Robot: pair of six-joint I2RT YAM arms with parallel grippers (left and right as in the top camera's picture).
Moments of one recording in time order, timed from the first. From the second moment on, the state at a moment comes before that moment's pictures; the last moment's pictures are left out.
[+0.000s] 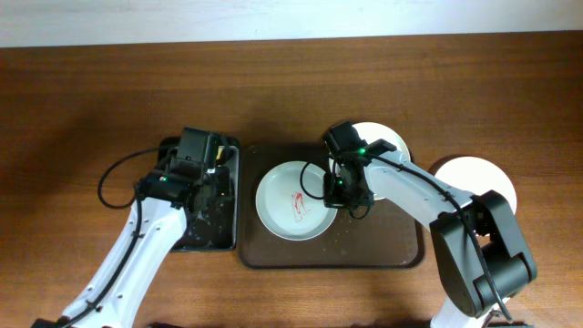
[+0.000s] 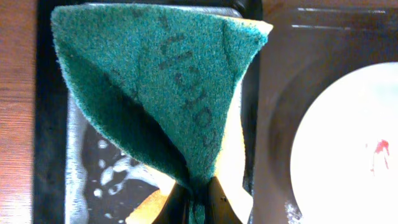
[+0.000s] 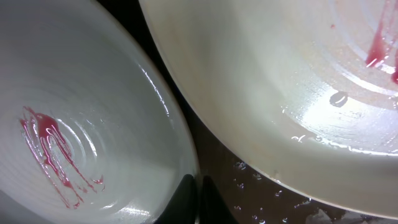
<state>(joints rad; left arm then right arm) -0.26 1.40 1.00 -0.74 -0.13 -0.26 0.45 1.85 1.16 -0.76 -0.14 0.49</state>
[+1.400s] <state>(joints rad) -0.57 1.75 1.08 -0.61 0.11 -0.48 0.45 1.85 1.16 -0.81 -0.15 0.49</state>
